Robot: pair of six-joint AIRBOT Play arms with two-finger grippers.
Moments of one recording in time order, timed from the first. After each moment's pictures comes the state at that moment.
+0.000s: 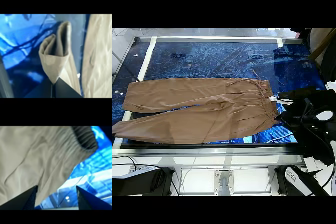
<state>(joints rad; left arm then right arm) 1.39 -1.28 0.73 0.64 -0.99 -1.09 -0.41 -1.01 0.59 -0.99 1.06 1.46</state>
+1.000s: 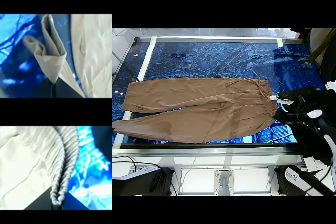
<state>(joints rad) 1.32 -1.26 0.86 0.73 -1.11 -1.09 -0.33 -1.08 0.59 -0.92 0.89 1.33</state>
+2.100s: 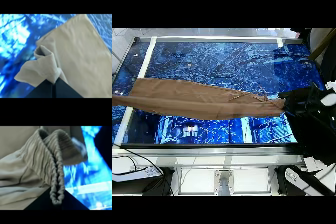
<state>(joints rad) 0.76 -1.41 1.42 1.28 -0.93 -1.57 -0.32 -1.11 0.91 -1.15 1.10 1.56</state>
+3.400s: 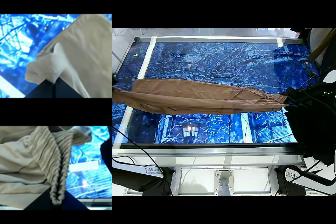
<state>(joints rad) 0.58 -1.64 1.69 1.62 -1.08 -1.72 -0.25 -1.26 1.26 -1.26 1.46 1.63</state>
